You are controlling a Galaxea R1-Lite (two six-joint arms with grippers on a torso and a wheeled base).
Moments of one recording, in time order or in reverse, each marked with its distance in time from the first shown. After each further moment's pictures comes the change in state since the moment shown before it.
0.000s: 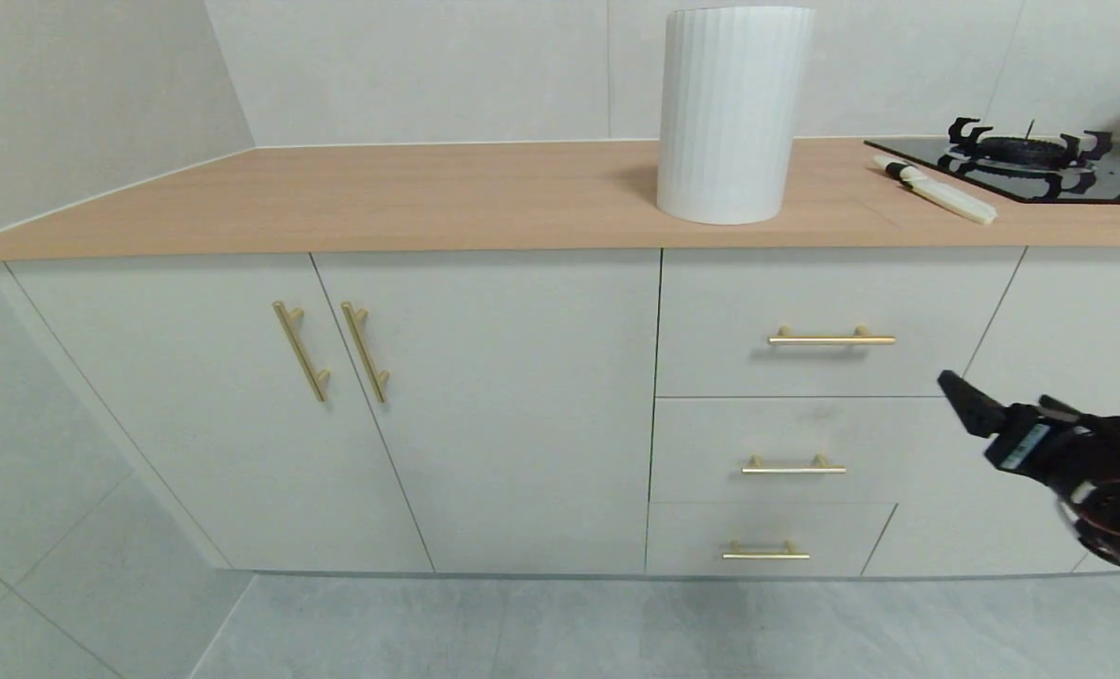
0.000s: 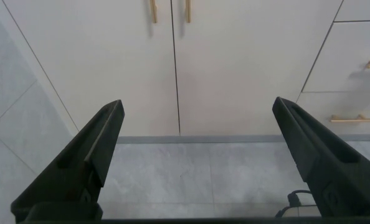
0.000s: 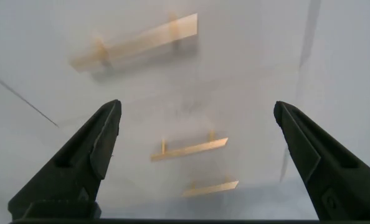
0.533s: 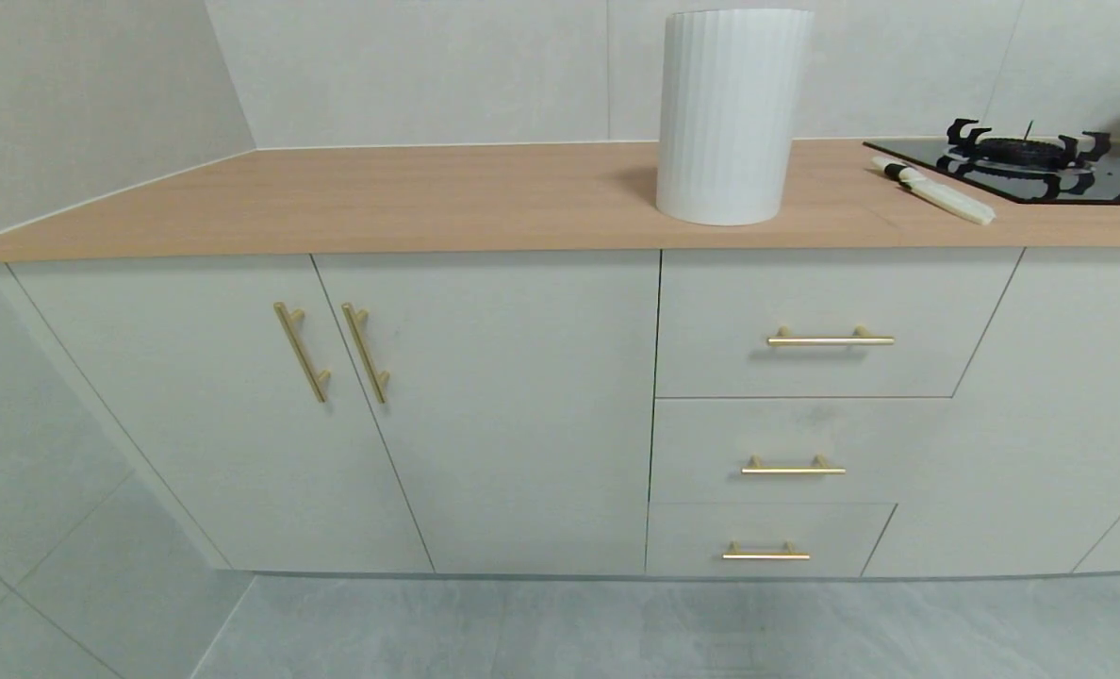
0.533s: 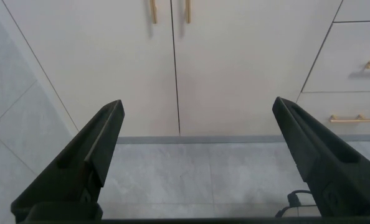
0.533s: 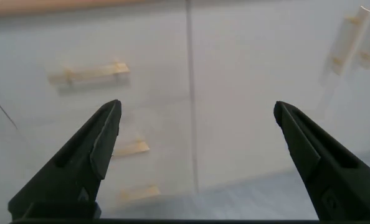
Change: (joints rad) left arm 0.001 0.000 0.000 0.000 0.000 0.000; right arm -0.146 -0.941 0.063 0.916 -0.037 -0.199
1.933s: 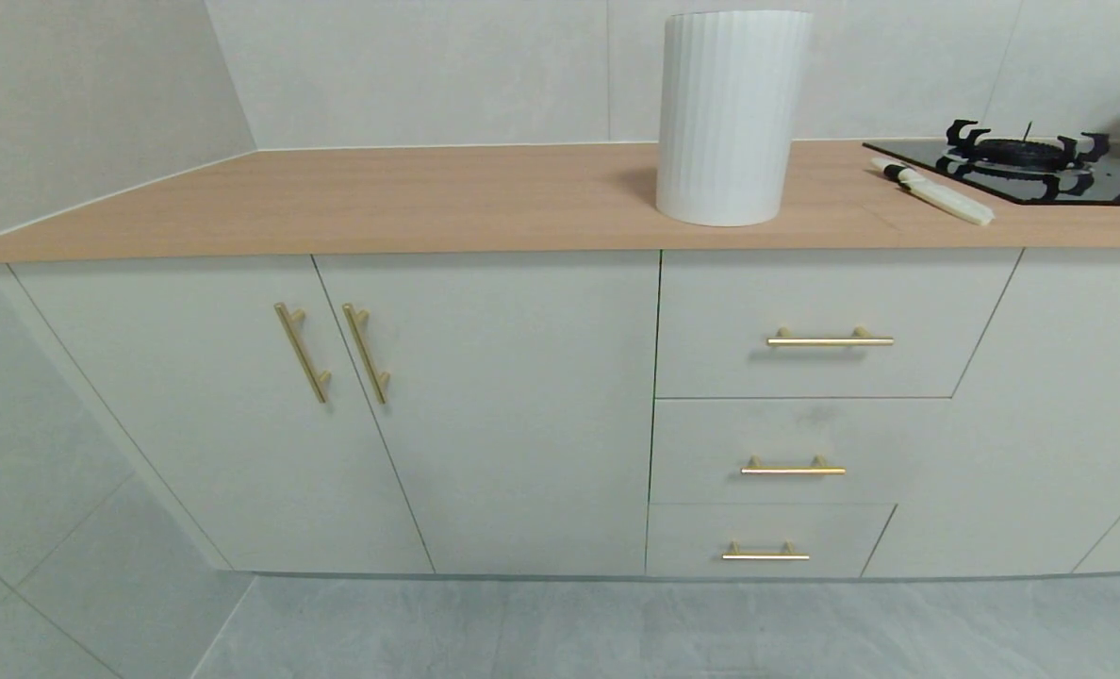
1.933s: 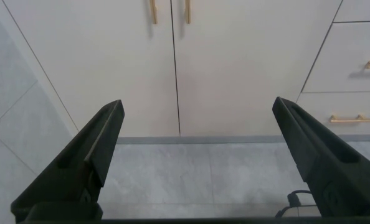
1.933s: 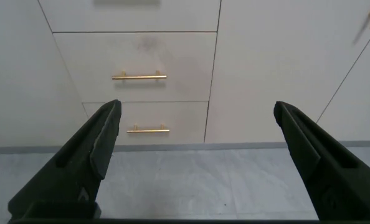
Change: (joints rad) left arm -0.001 0.000 0.000 0.000 0.000 0.000; right arm -0.053 -0.602 0.133 0.486 0.265 -0.023
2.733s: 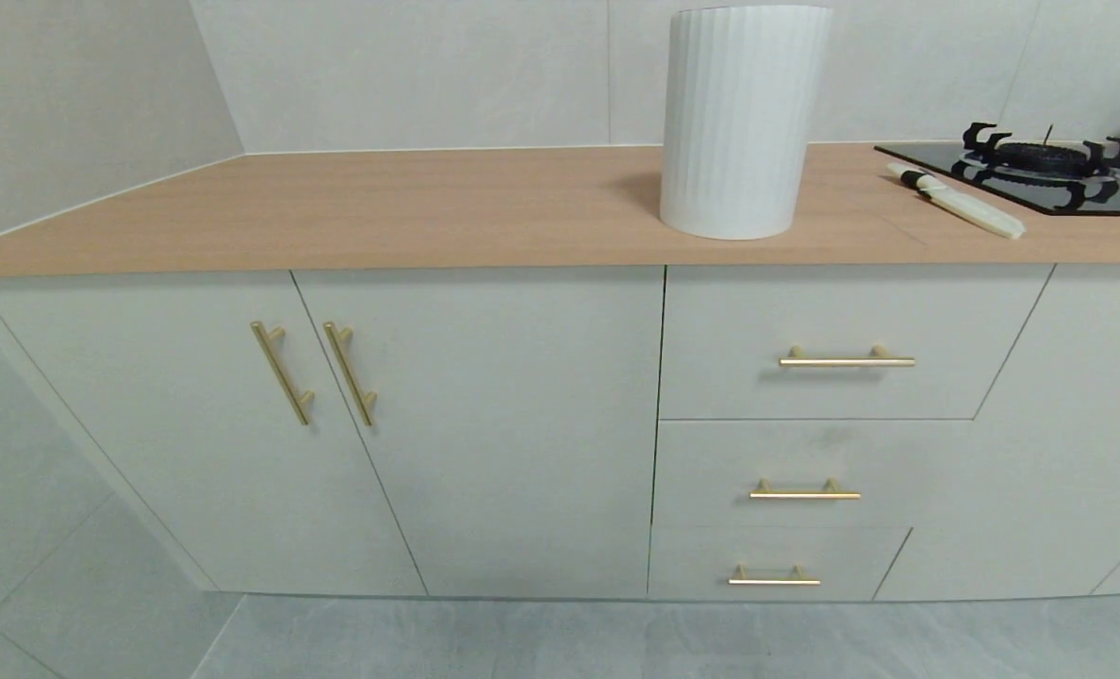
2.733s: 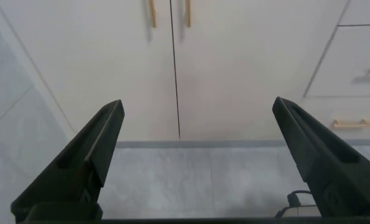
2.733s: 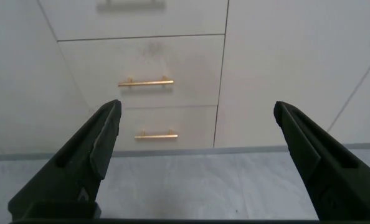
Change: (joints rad) left arm 0.000 0.000 0.000 -0.001 0.000 0.000; right arm 0.000 -0.001 0.000 0.002 0.004 0.027
